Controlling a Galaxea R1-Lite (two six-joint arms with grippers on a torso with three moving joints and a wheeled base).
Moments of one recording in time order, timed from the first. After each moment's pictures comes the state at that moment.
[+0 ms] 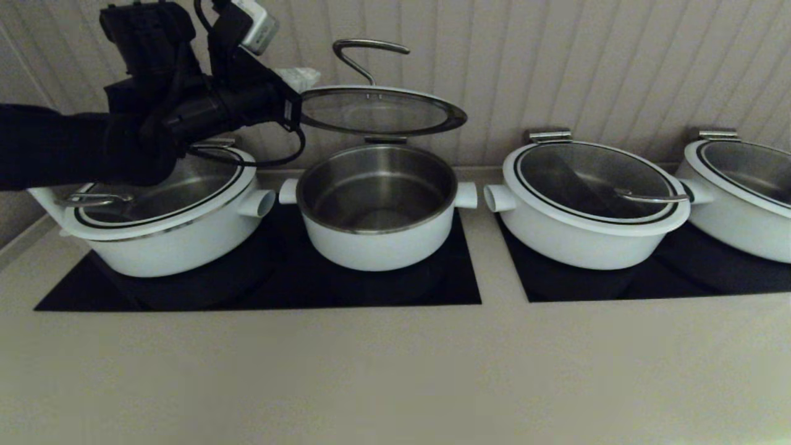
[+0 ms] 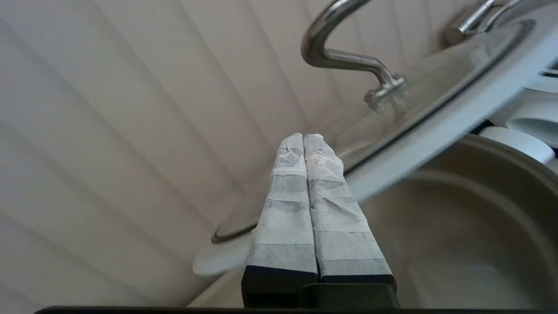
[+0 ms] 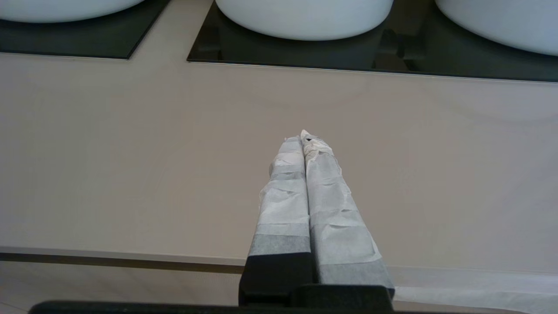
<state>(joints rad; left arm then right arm) -0.21 1.93 -1.60 -0.50 -0.38 0.43 -0.01 0.00 0.00 0.00 0.03 -0.05</state>
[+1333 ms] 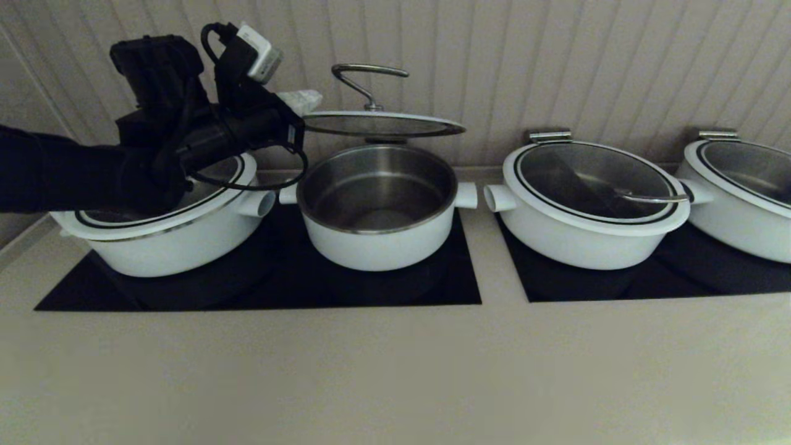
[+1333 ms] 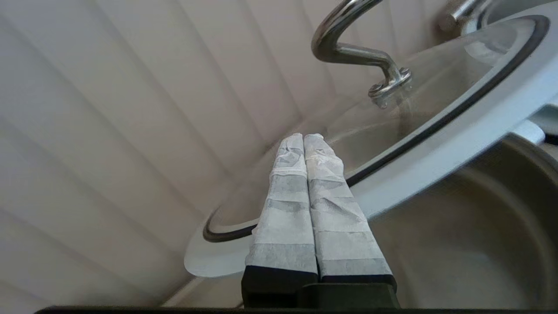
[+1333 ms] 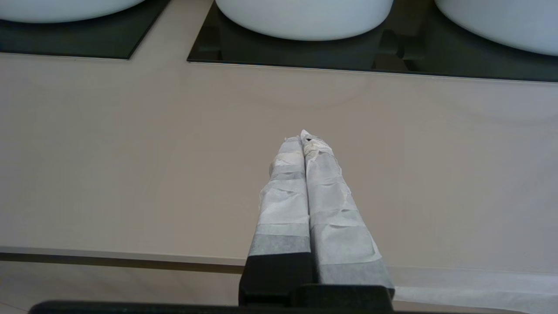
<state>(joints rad) -0.21 1.93 -1.45 -0.64 -0.38 0.42 -0.01 0.00 0.00 0.00 0.03 -0.05</state>
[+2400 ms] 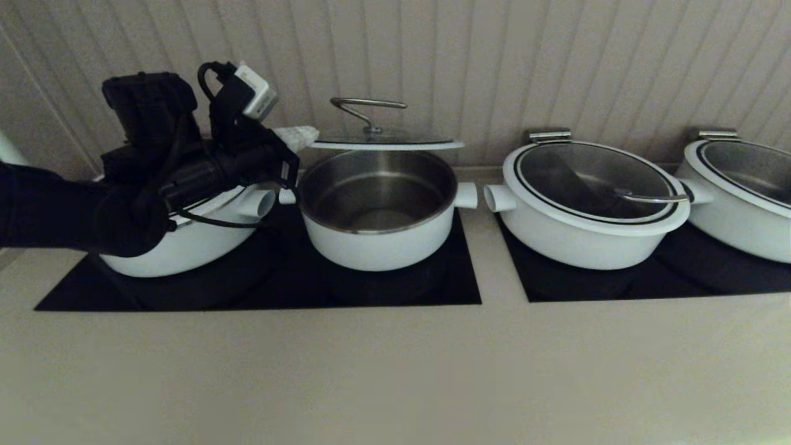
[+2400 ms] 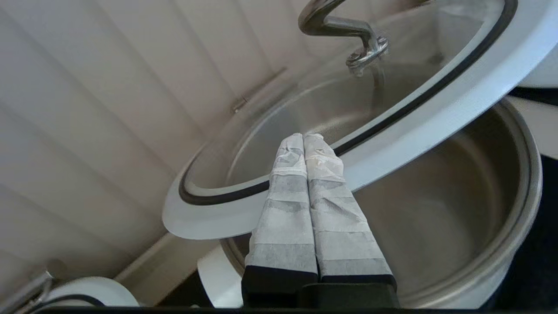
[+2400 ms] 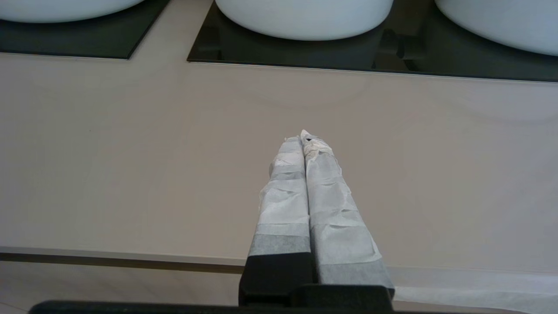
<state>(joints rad) -0.21 1.84 -1.20 -0.70 -0.38 0.43 -0.01 0.00 0.00 0.00 0.03 -0.05</state>
